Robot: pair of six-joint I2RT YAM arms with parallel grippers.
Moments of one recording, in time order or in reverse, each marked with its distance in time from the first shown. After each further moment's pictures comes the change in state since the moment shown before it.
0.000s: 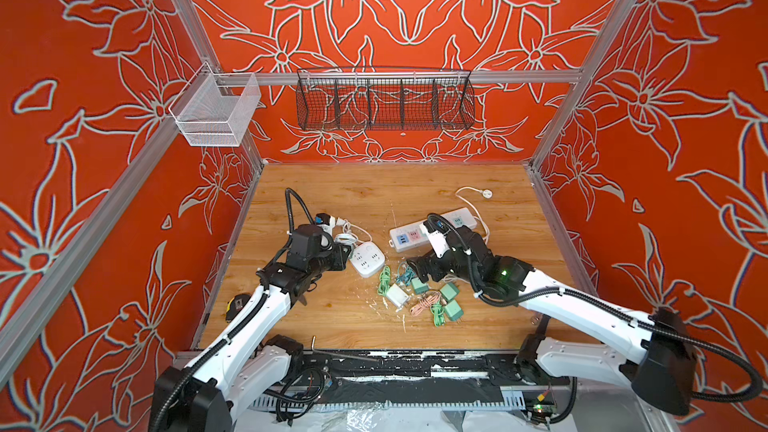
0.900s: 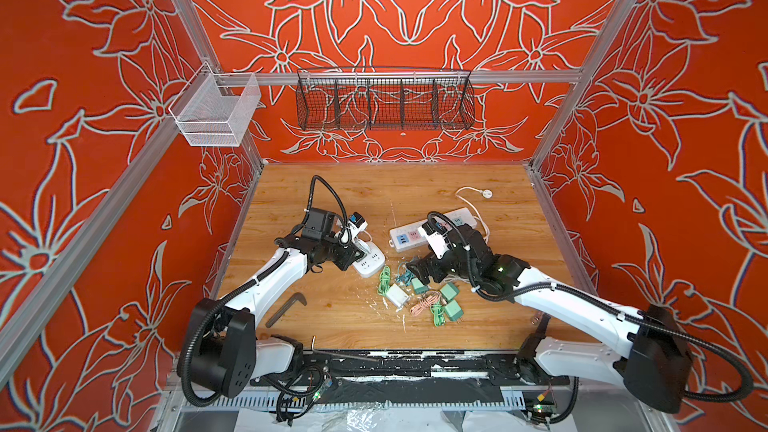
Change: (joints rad) left arm 0.044 0.333 0.190 -0.130 0.277 0.700; right arm -0.063 0.037 -0.043 0.062 -0.175 -0.052
